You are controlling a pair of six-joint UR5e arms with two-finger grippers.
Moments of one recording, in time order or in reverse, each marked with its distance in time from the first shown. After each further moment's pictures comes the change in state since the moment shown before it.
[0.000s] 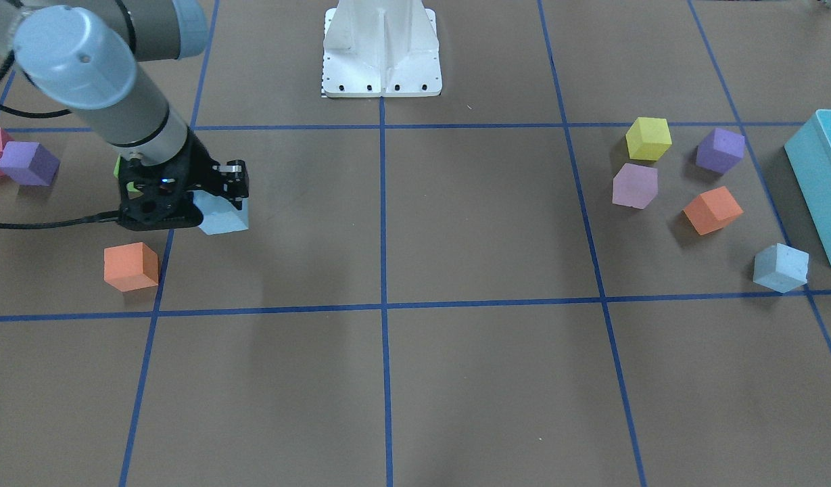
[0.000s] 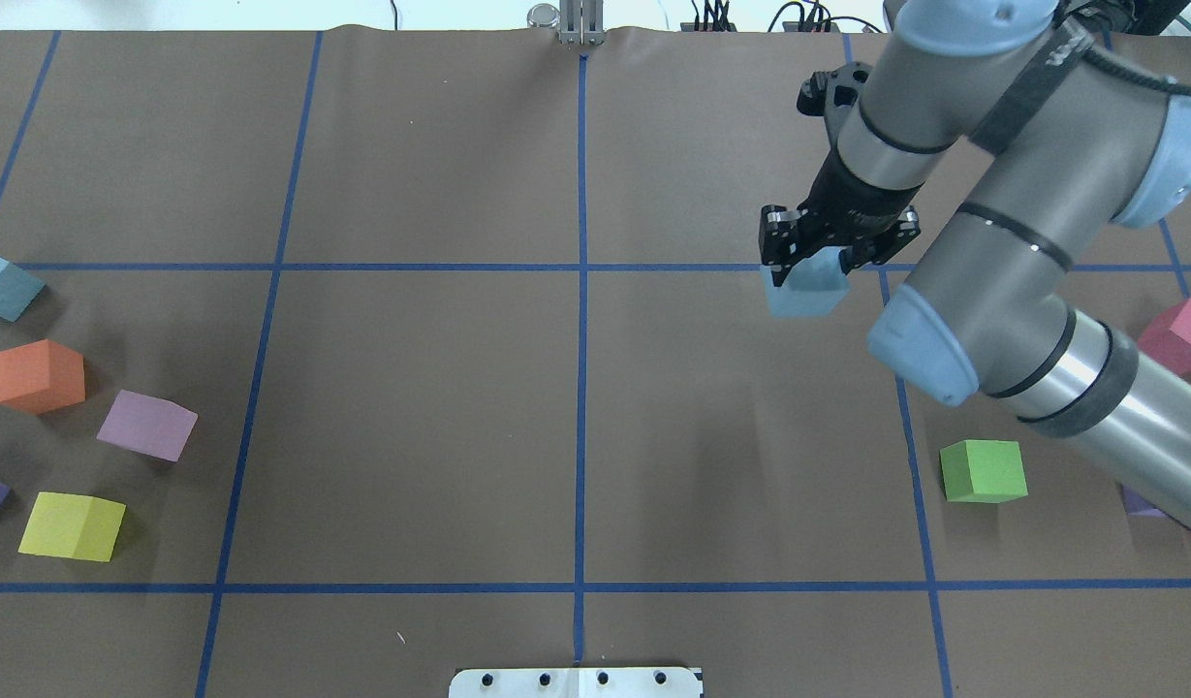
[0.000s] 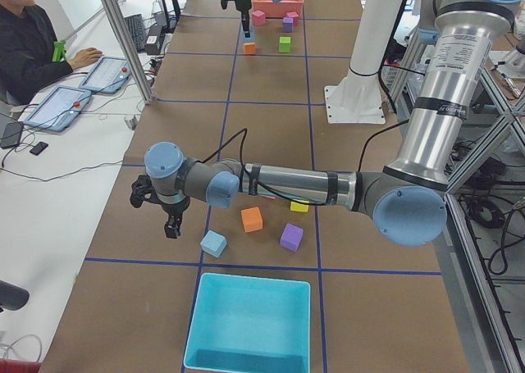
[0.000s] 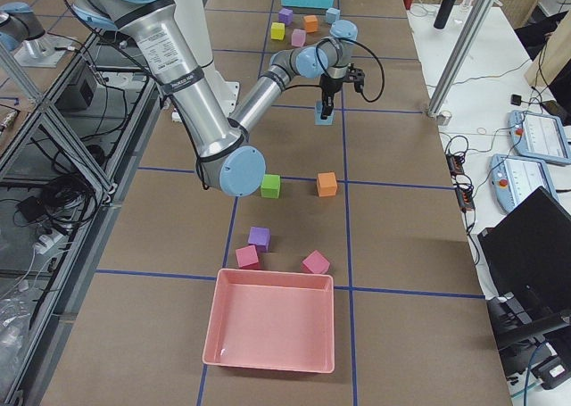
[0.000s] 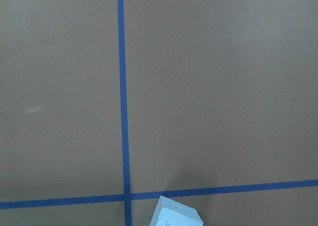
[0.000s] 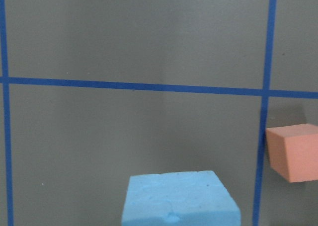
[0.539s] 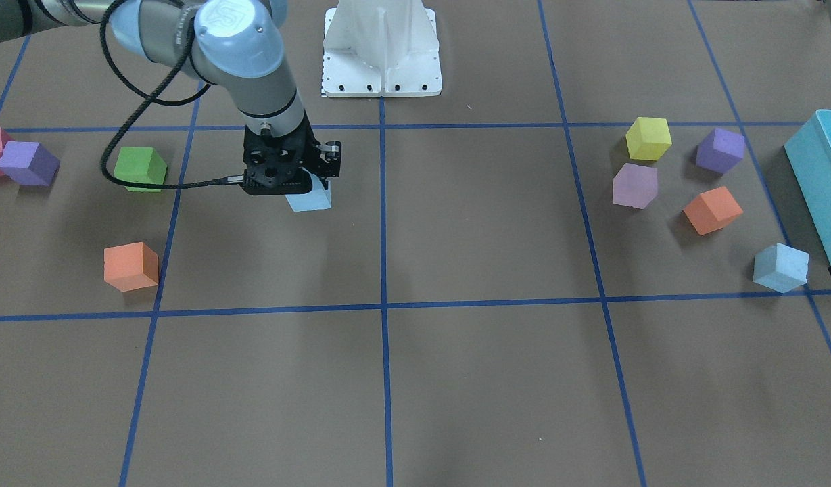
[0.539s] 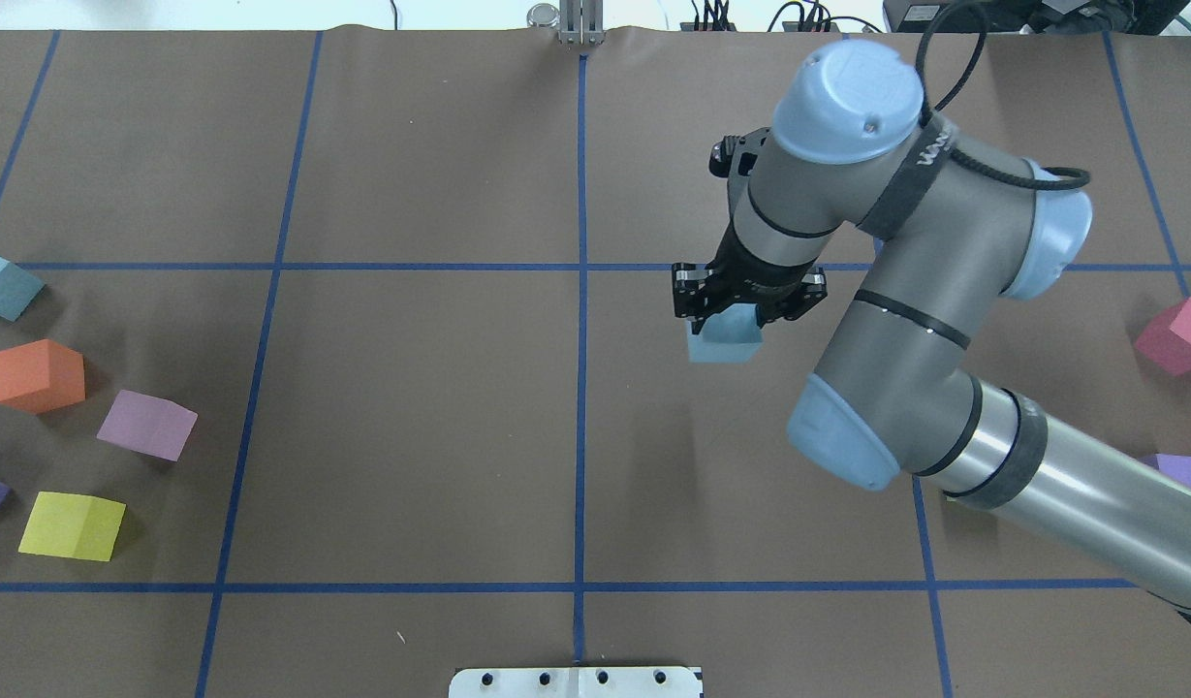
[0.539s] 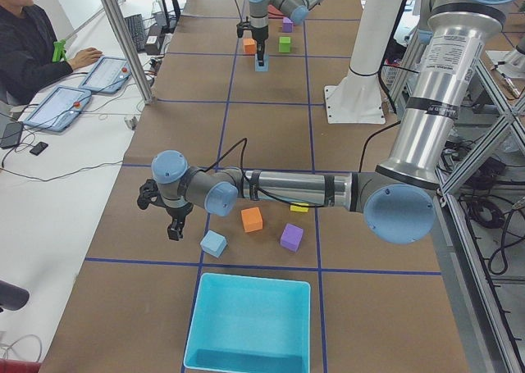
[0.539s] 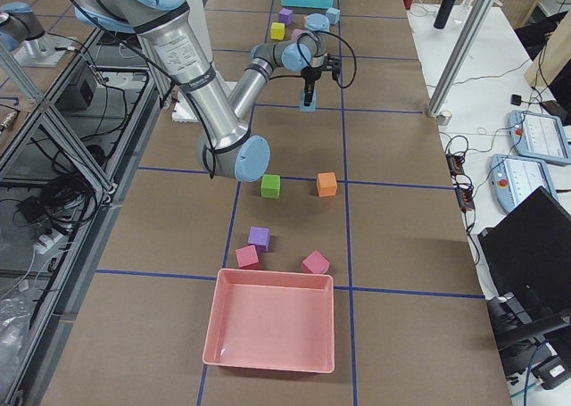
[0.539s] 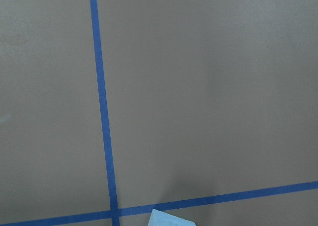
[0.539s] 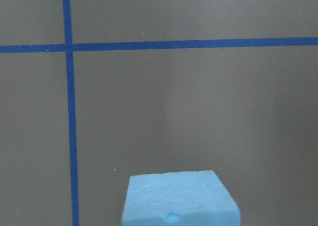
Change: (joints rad) left arm 0.059 0.001 0.051 -0.093 0.056 -0.020; right arm -0.204 0.107 -0.070 0.068 -0.158 0.232
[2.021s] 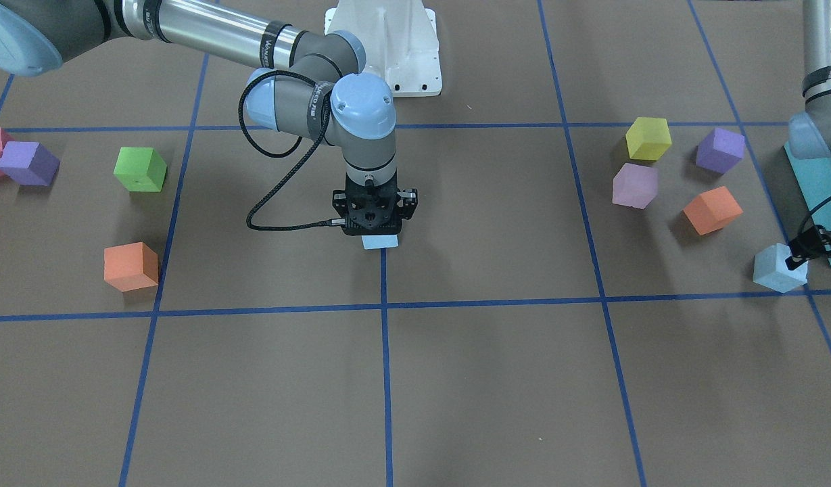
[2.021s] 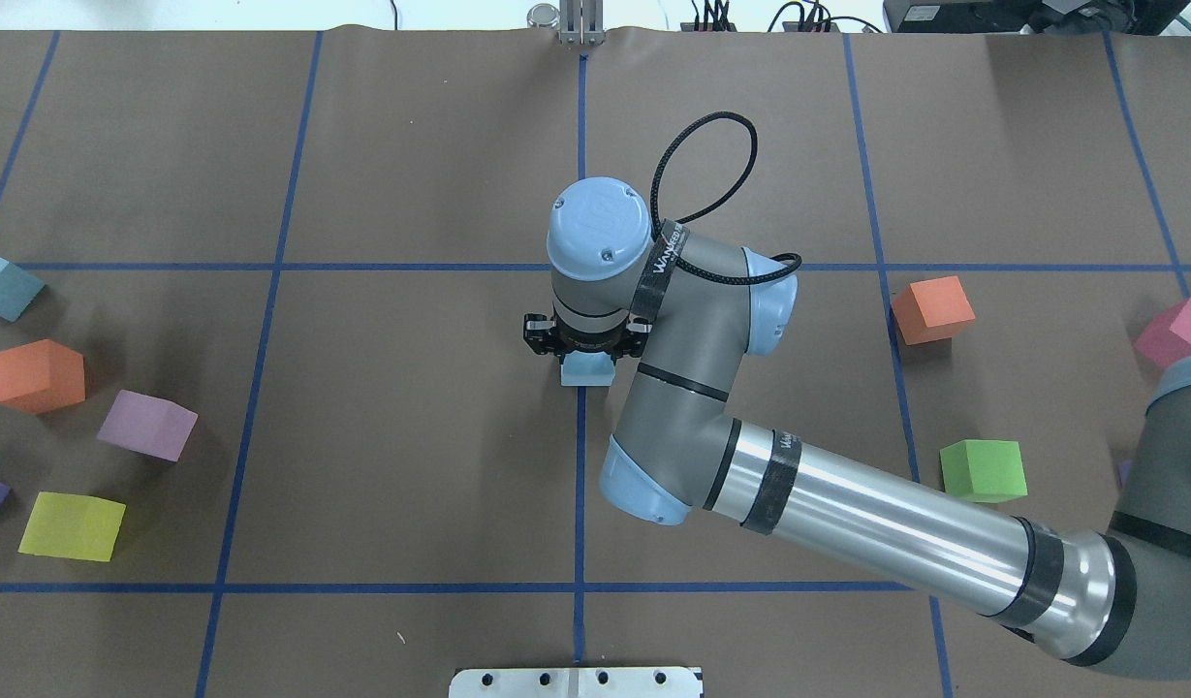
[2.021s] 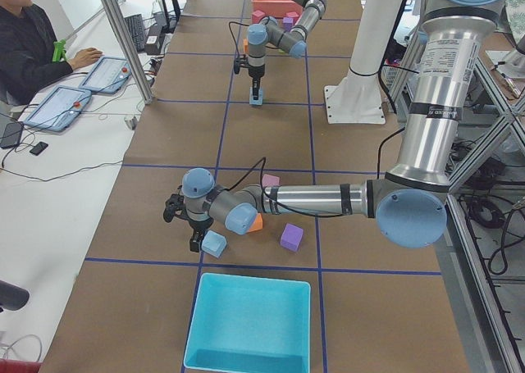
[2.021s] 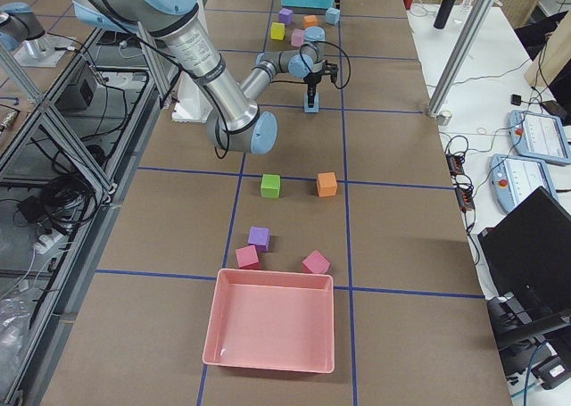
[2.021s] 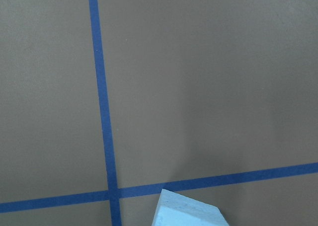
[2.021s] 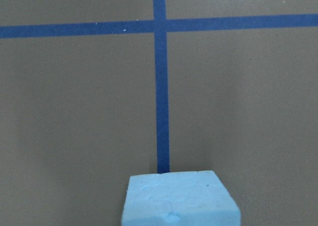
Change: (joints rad) left arm 0.110 0.103 0.013 -0.195 0.081 -0.111; right arm -0.080 0.190 -0.386 0.247 -0.123 0.074
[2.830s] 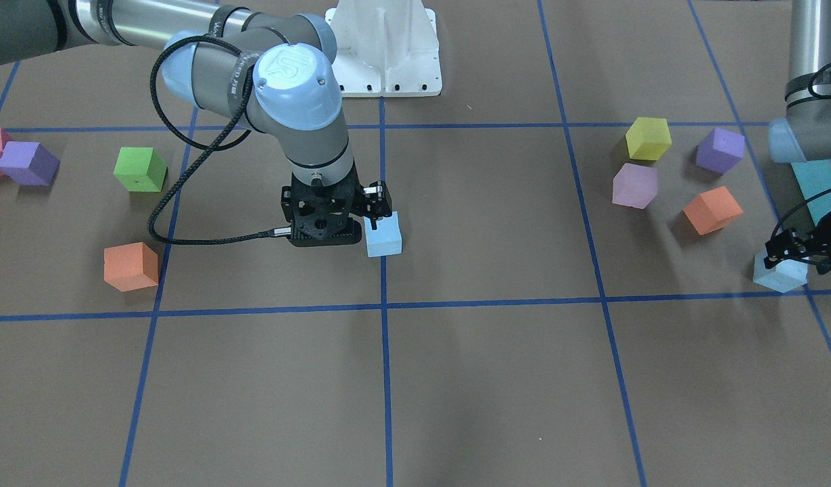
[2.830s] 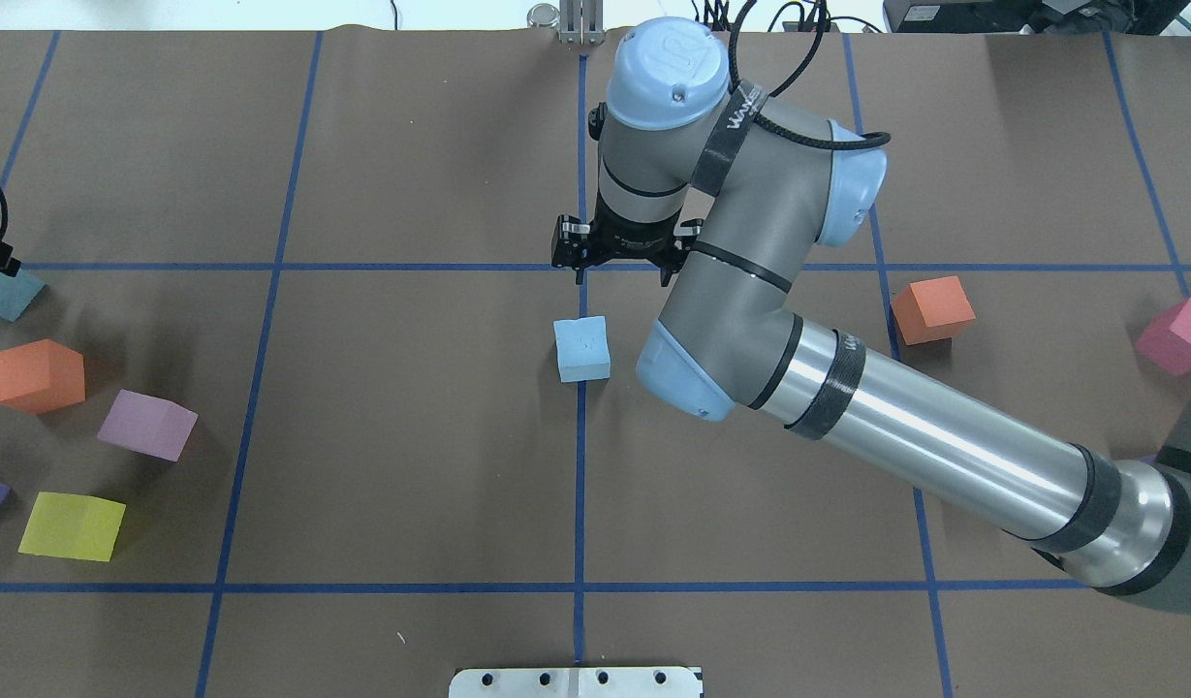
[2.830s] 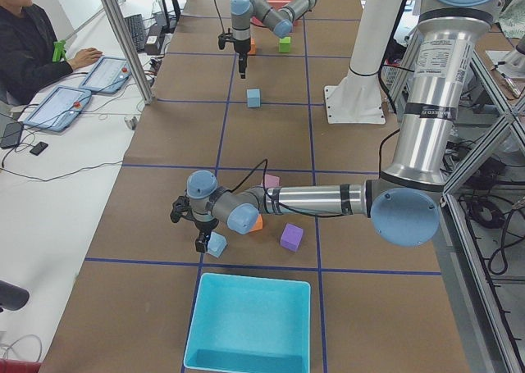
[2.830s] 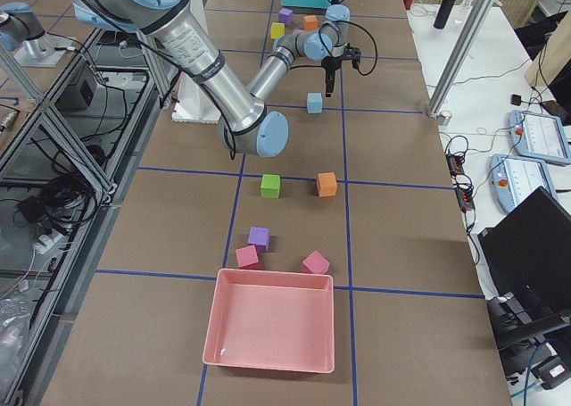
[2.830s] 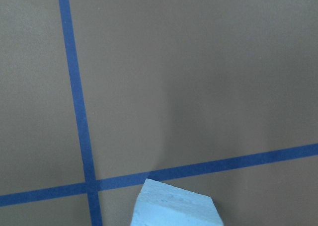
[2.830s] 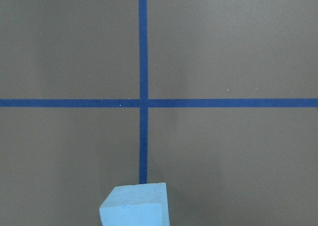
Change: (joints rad) left arm 0.057 -0.006 0.039 0.000 0.030 0.033; right arm 0.184 -0.024 0.175 -0.199 0.170 -0.166
